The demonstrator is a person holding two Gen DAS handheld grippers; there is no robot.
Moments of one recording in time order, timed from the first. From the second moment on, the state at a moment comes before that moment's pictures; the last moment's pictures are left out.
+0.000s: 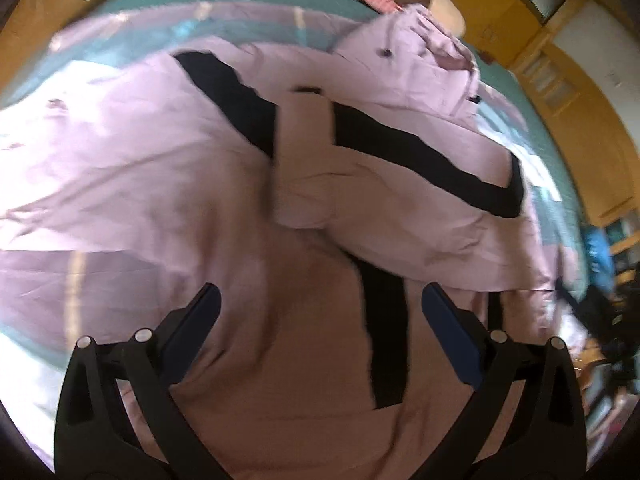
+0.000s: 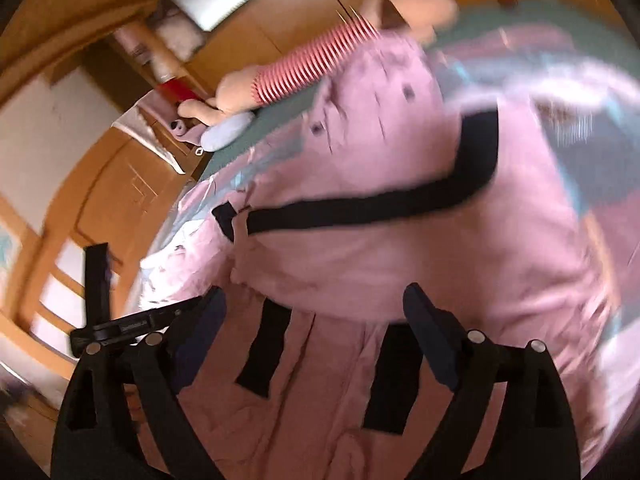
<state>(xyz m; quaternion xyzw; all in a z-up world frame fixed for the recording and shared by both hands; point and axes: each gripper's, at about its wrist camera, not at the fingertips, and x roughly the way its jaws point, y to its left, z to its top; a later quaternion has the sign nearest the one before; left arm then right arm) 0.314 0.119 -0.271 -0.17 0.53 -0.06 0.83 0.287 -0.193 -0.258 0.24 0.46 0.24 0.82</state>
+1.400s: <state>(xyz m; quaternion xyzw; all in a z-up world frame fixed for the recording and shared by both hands) 0.314 0.069 -0.291 -0.13 0.52 -0.12 0.84 0.302 -0.260 -0.283 0.25 0.47 0.01 0.85</state>
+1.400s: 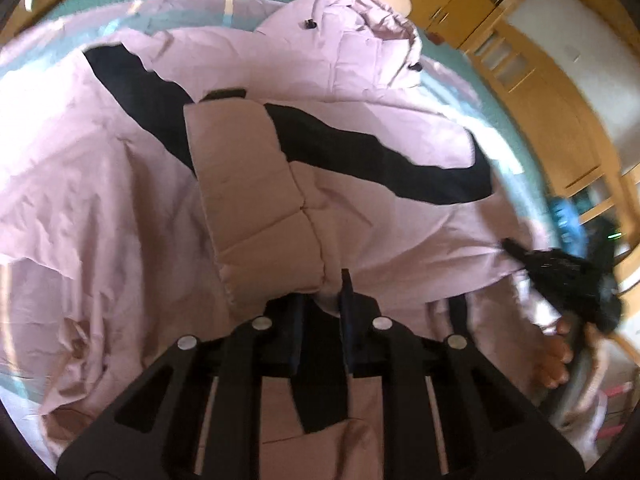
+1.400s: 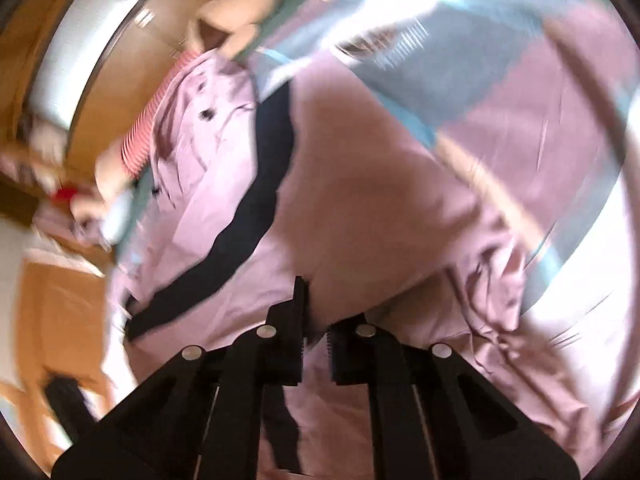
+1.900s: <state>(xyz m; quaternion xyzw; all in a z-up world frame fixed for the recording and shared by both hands) 0.326 0.043 -0.310 -0.04 0.53 -0.04 0.84 0.288 -0.224 -0.322 0.11 0.48 -0.02 0.87</state>
